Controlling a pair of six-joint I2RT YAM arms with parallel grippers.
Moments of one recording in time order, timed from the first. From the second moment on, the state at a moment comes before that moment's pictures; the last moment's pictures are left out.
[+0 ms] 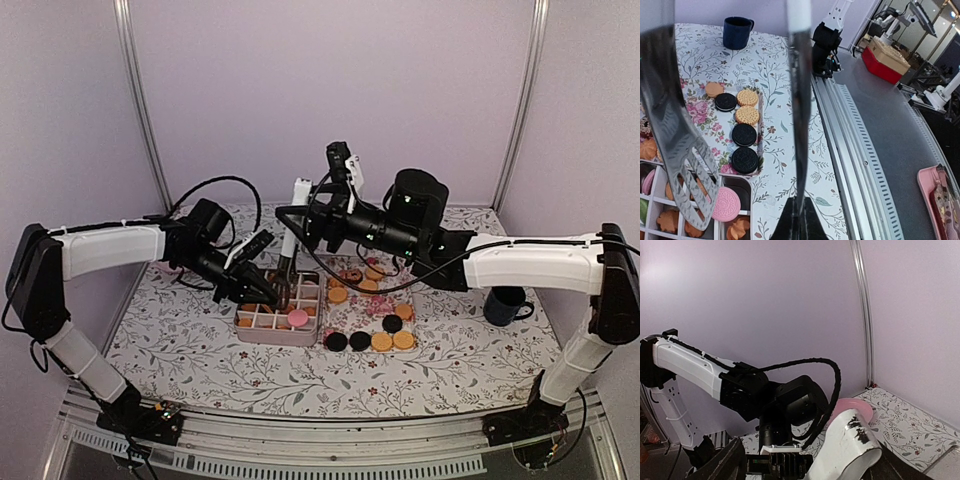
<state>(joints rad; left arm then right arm) -0.50 1.57 1.06 -0.57 1.15 0.70 1.00 1.65 1.23 0.56 -0.18 0.20</state>
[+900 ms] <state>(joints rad) -0.50 1.57 1.10 -0.69 1.01 0.76 0.88 1.77 1.30 0.32 -0.61 0.28</state>
